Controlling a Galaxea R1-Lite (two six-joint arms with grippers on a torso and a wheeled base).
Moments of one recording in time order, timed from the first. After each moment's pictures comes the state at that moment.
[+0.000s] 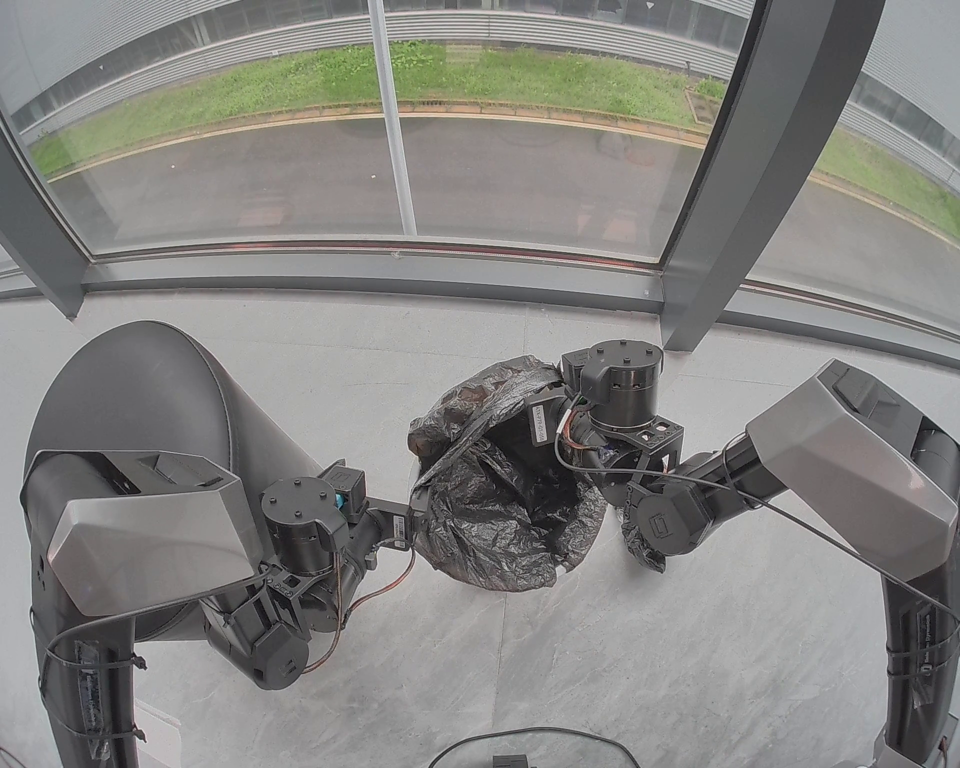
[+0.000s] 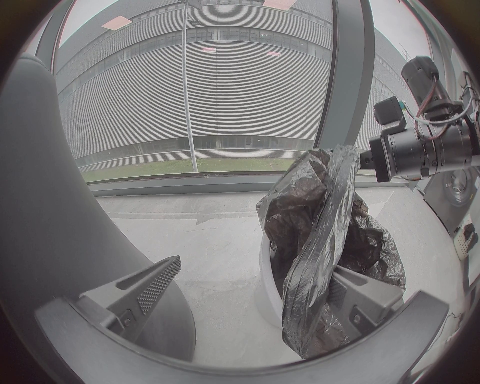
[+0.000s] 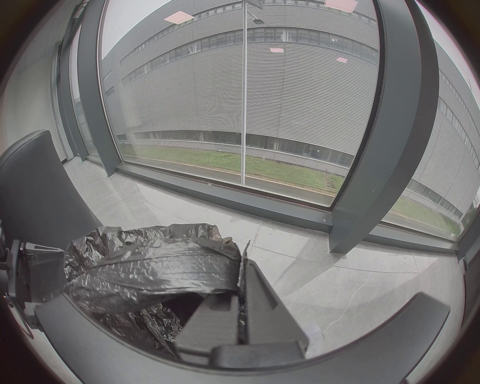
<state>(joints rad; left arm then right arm) -0.50 2.30 -0.66 -1.55 0.30 0.05 0.59 2.33 -1.36 -0.87 -0.40 -0.10</state>
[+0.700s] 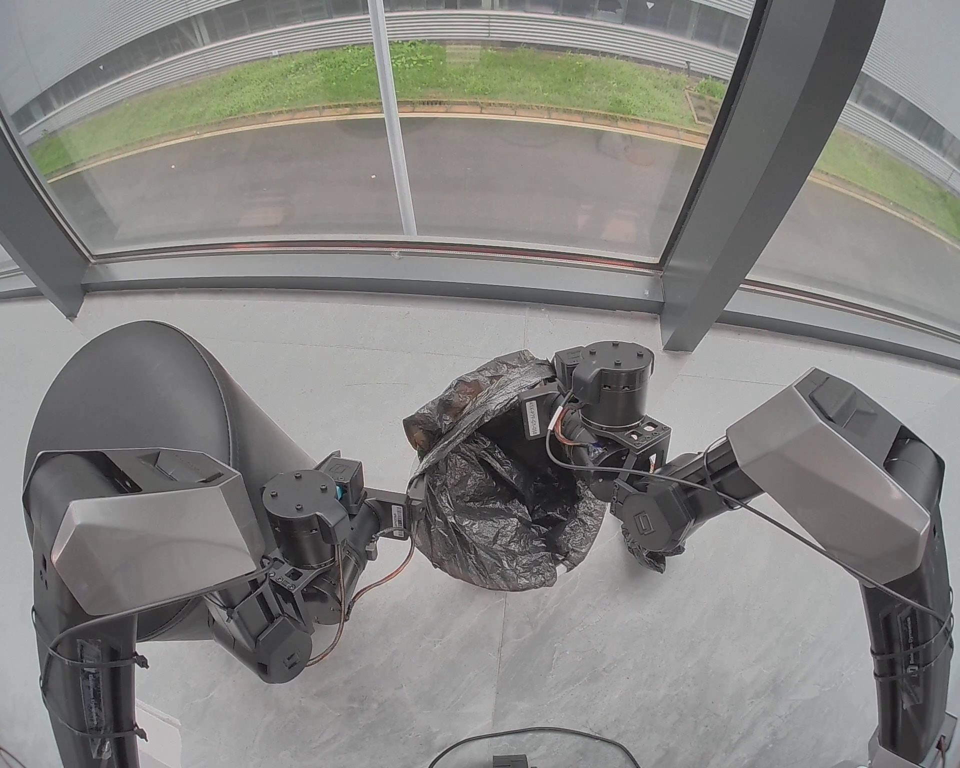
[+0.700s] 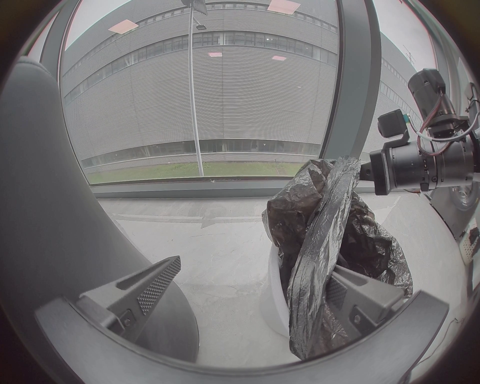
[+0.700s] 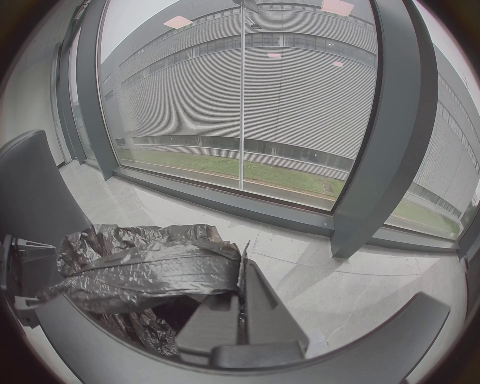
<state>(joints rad) -0.50 2.31 -0.70 -1.55 0.33 0.05 0.58 2.40 -1.44 -0.90 -0.40 -0.12</state>
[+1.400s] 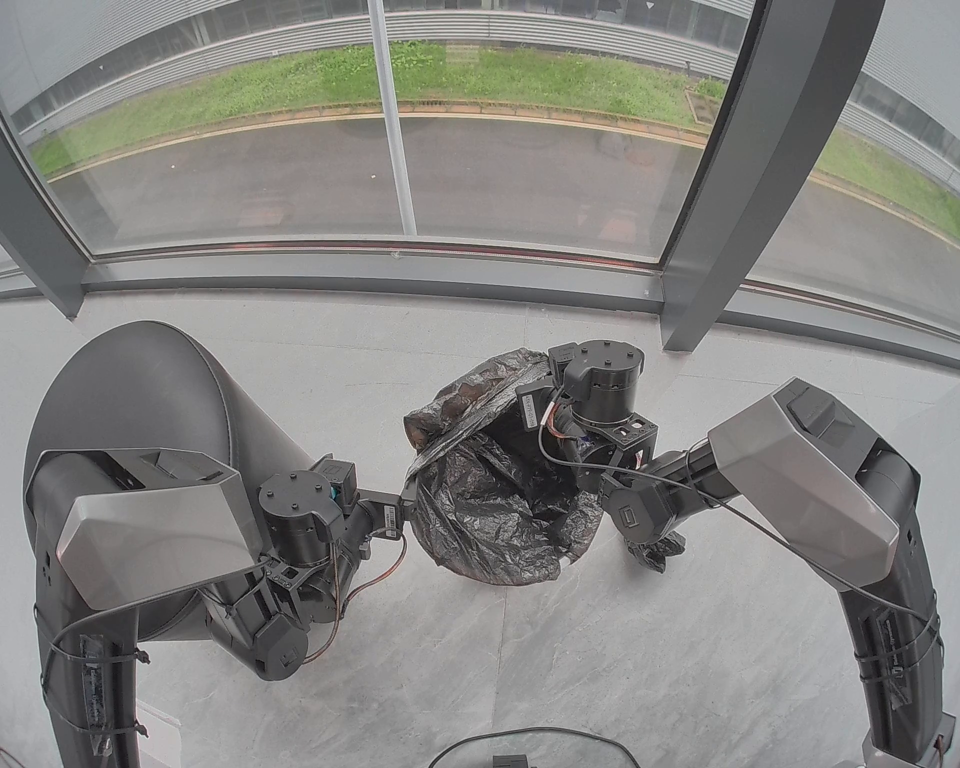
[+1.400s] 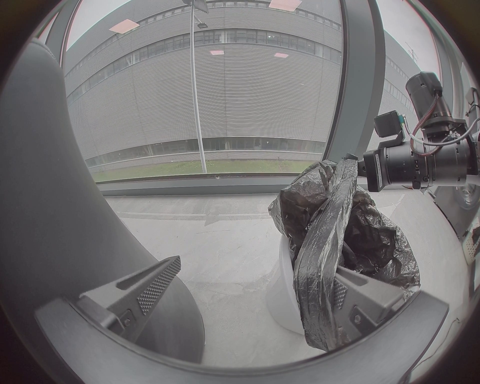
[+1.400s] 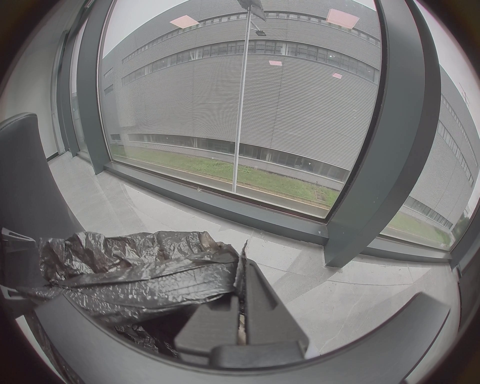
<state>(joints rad) -0.48 2.32 -0.70 -1.55 0.33 0.05 0.57 2.48 -1.57 -0.90 -0.44 -0.19</state>
